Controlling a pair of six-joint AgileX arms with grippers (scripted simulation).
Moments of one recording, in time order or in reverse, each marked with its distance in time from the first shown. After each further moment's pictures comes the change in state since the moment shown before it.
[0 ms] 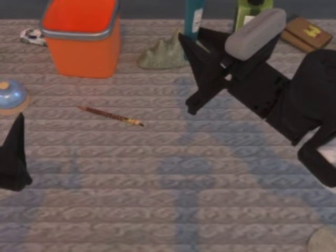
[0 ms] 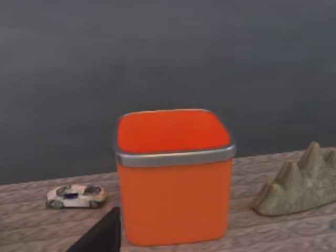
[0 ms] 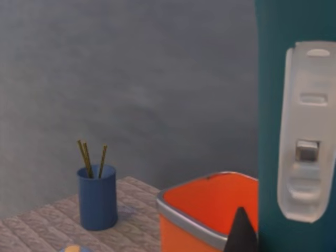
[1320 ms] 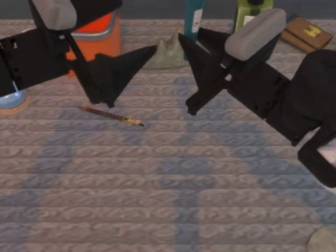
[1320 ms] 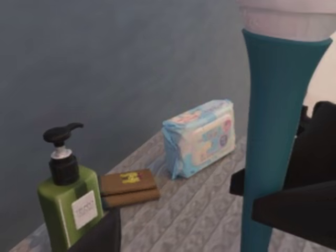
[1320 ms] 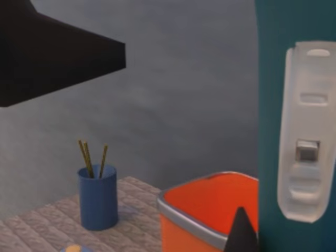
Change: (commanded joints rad) left arm -0.228 1.034 0.607 0.351 0.635 0.089; right arm 0.000 0.000 0.000 0.000 0.000 0.000
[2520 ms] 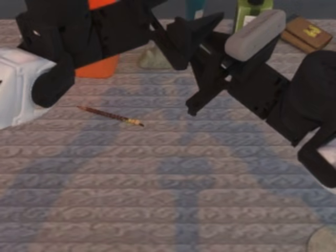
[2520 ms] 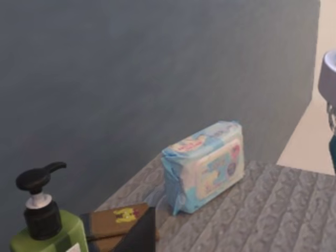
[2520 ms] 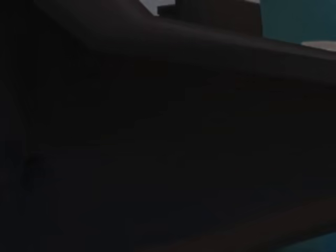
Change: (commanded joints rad) left arm -0.221 0.316 0.253 0.075 -0.210 -0.010; right arm 0.000 0.000 0.000 0.000 0.000 0.000
